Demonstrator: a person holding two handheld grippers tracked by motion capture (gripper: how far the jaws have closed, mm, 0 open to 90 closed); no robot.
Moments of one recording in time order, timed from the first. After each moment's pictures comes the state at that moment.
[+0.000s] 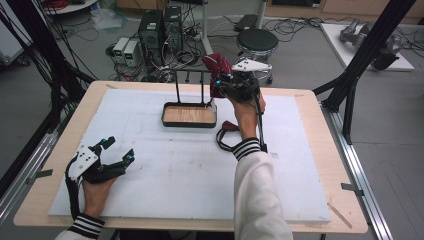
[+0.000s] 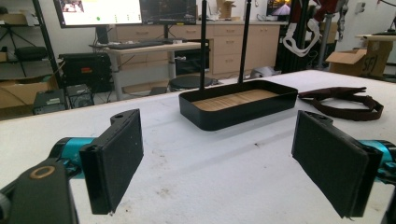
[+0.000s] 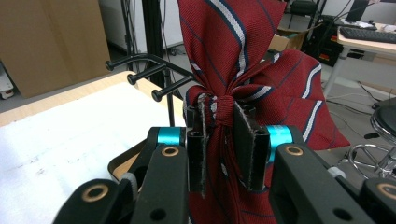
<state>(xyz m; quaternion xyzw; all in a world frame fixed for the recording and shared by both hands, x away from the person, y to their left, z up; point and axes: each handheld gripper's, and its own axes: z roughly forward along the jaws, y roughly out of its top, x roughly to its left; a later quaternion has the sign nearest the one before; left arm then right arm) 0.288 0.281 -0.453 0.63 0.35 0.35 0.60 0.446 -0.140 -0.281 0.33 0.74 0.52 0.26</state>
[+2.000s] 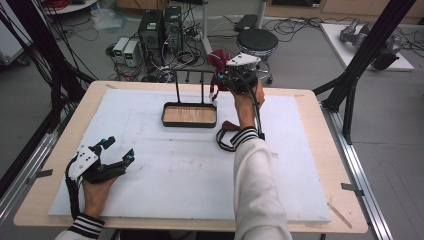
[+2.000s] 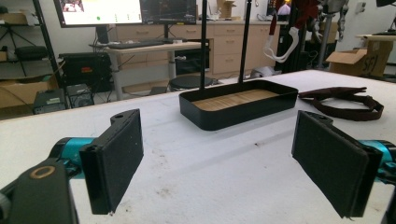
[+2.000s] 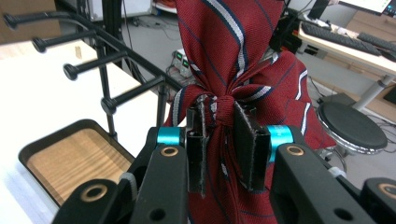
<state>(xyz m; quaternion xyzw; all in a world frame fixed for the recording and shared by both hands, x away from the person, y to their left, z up) 0.288 0.280 -0.453 0.62 0.35 0.35 0.60 0.485 -0.138 -0.290 0.33 0.77 0.44 0.33</state>
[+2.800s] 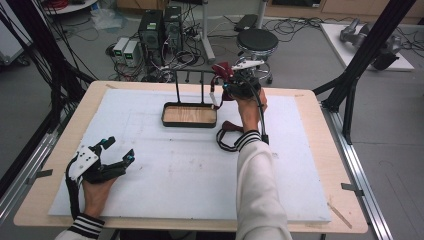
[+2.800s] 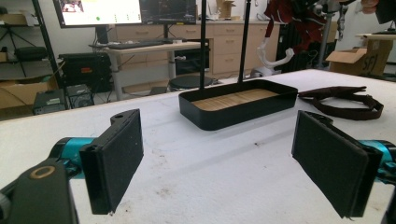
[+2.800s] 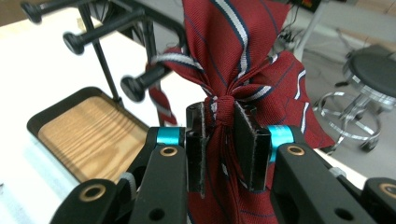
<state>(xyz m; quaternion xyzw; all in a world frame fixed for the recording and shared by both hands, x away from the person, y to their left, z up) 0.288 0.280 -0.453 0.63 0.35 0.35 0.60 0.496 -0.155 -0.315 0.38 0.79 0.42 0.25</state>
